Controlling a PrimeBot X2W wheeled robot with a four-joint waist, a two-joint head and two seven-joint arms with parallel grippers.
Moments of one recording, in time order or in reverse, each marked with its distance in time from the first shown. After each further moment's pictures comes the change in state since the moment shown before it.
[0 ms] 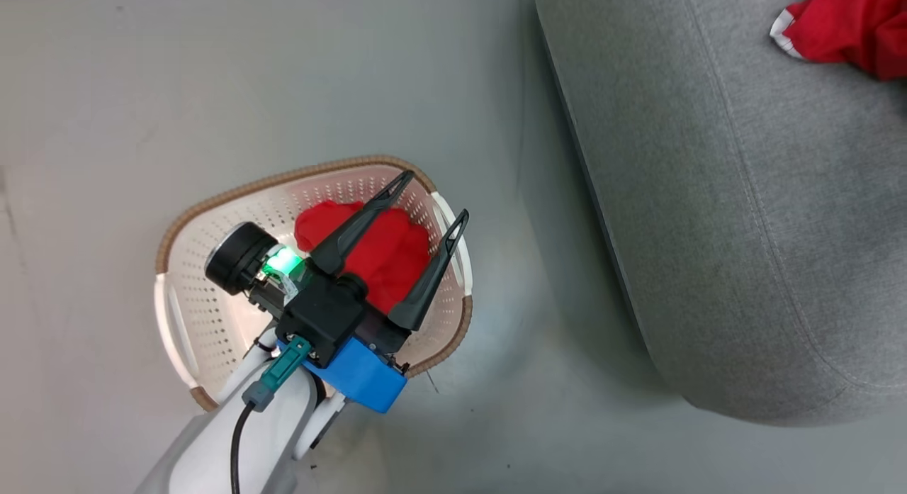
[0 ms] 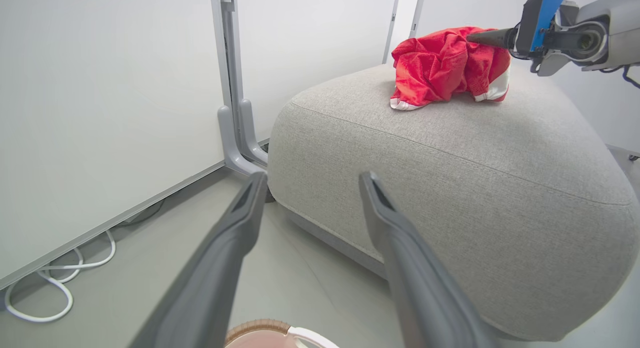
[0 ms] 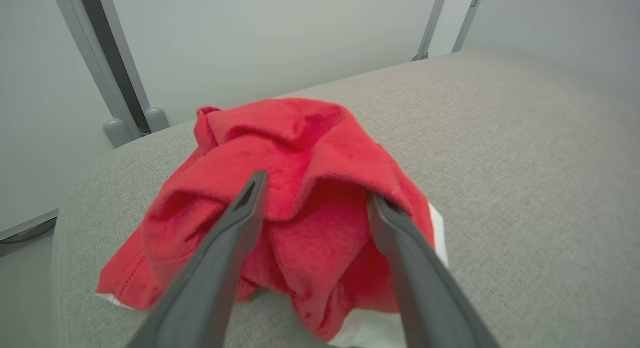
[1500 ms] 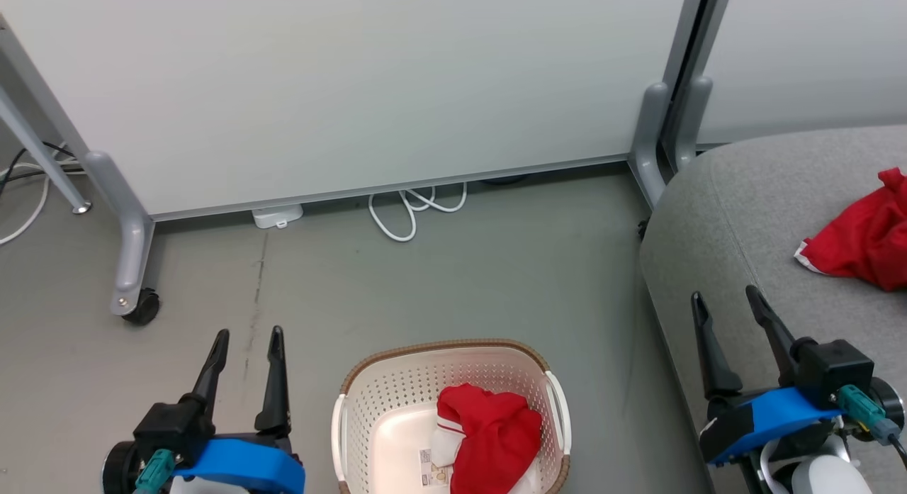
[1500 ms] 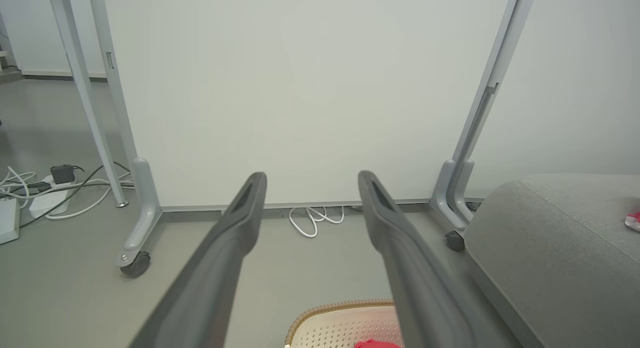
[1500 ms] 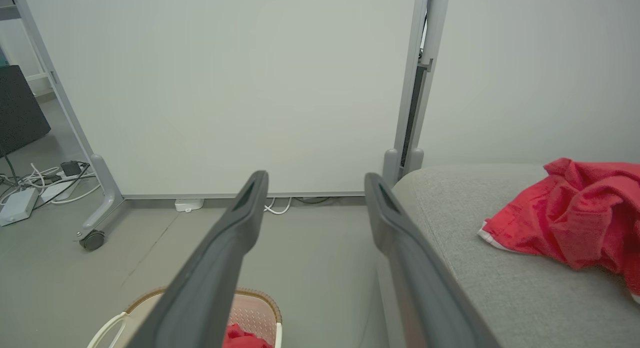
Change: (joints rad) left arm 0.418 -0.205 0.539 0.163 -0.022 0.020 -0.013; right arm 0.875 0.251 0.486 -0.811 0.073 0.000 0.122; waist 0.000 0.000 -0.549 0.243
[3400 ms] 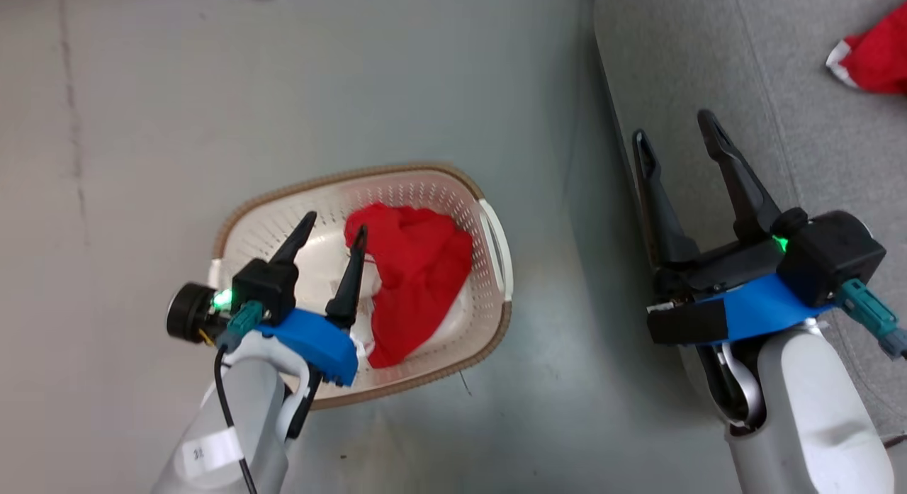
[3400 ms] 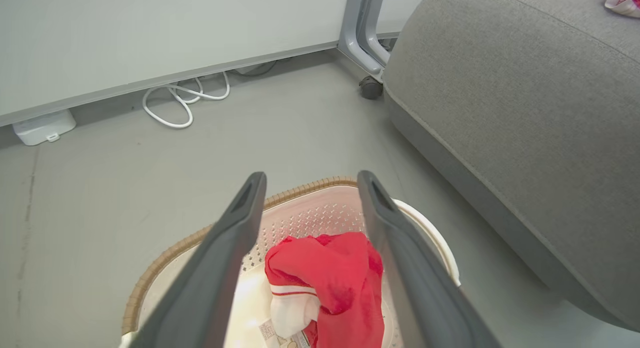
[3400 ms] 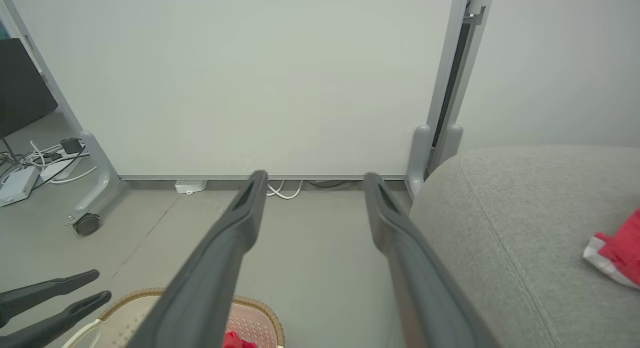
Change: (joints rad) left arm -0.407 0.037 -0.260 0.319 0.027 -0.030 0.000; right arm -0.253 0.009 0.162 -0.186 0.052 0.000 -0.004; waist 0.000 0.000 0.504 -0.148
